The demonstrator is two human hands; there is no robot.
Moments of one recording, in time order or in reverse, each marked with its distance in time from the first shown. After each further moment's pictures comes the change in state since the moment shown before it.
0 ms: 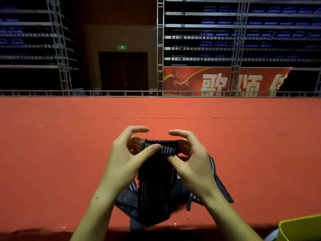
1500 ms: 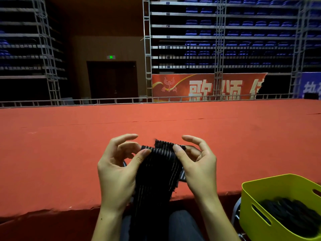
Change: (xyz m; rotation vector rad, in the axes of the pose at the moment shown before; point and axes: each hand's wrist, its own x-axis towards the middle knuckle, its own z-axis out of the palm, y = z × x) left_hand -0.149 0.061 0.011 -0.261 0.249 0.149; right_hand -0.131 -0.071 -0.020 0.156 0.406 0.174
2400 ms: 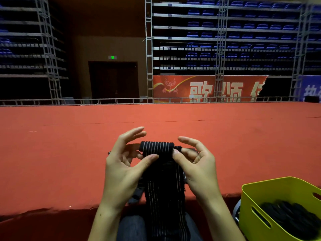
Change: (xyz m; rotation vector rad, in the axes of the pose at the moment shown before) left_hand 0.008 -0.003 -0.004 0.016 -0.161 -0.006; right_hand -0.001 -0.008 -0.003 0.085 -0.177 0.071
